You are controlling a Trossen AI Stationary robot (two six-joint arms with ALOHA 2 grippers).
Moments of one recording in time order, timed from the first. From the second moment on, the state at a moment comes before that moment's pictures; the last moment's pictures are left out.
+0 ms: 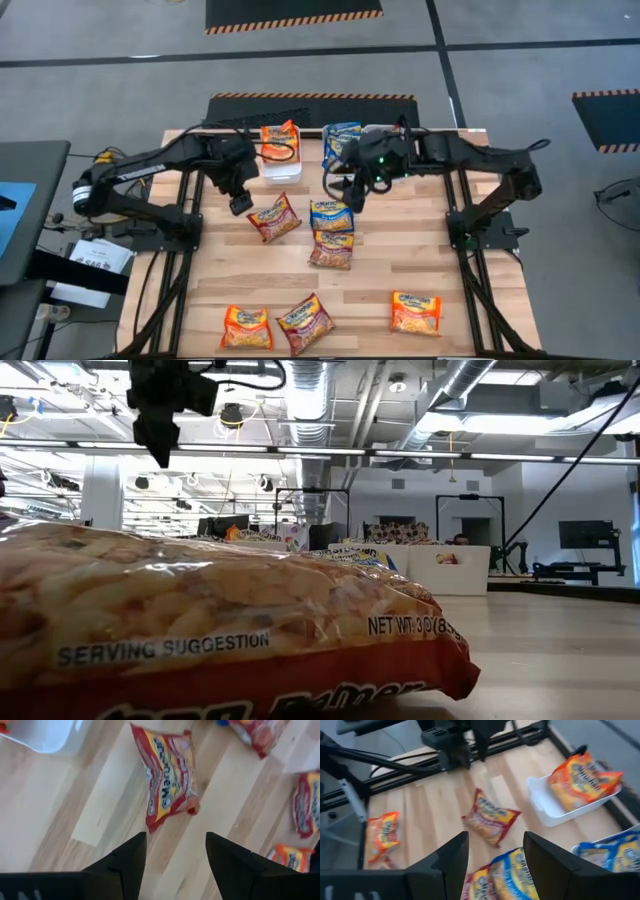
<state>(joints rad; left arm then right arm) 0.36 1.22 1.19 -1.19 0.16 -0.18 -0.01 1.57 1.81 -0.88 0.11 0.30</state>
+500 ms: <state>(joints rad) 0.51 1.15 0.93 -1.10 0.30 -0.03 0.10 1.58 1.81 -0.89 0.11 0.43</state>
